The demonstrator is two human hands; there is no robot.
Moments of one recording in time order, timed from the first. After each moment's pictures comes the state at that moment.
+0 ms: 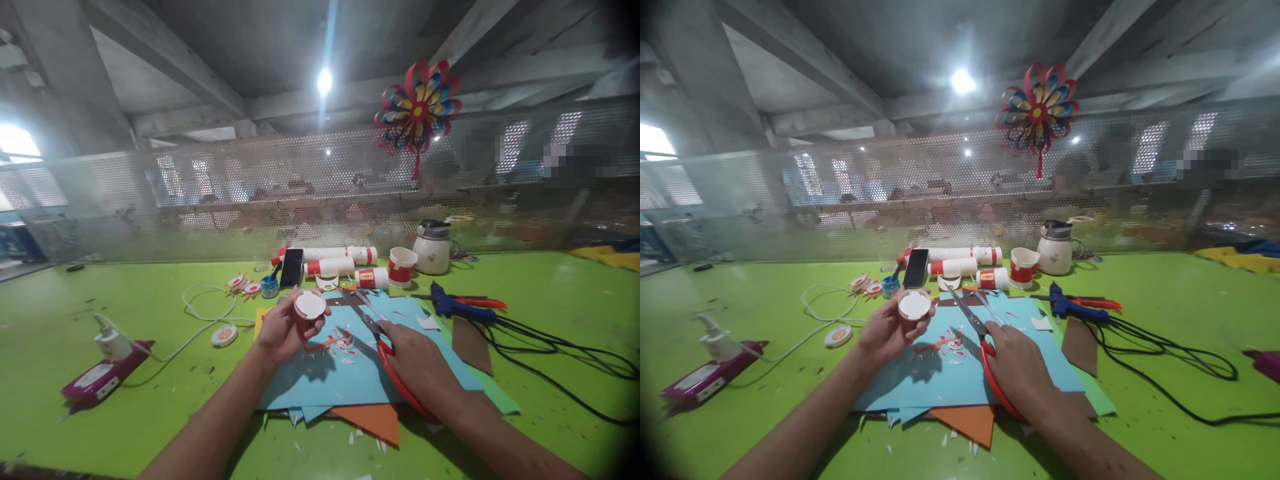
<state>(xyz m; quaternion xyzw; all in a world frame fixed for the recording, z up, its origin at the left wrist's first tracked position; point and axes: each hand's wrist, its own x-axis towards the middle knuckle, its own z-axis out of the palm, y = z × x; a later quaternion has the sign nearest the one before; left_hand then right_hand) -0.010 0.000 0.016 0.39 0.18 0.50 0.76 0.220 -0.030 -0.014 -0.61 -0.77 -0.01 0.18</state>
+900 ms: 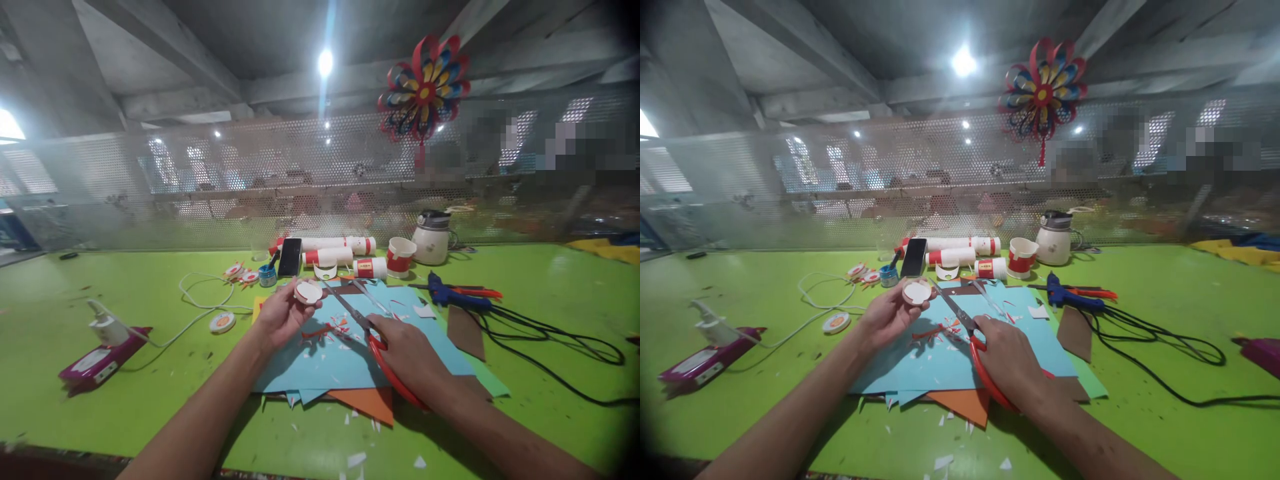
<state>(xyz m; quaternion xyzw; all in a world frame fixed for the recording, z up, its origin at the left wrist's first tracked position) -0.011 0.016 0.005 0.33 0.26 0.53 0.74 0.214 -0.039 -0.011 -0.57 -0.80 0.04 0.20</state>
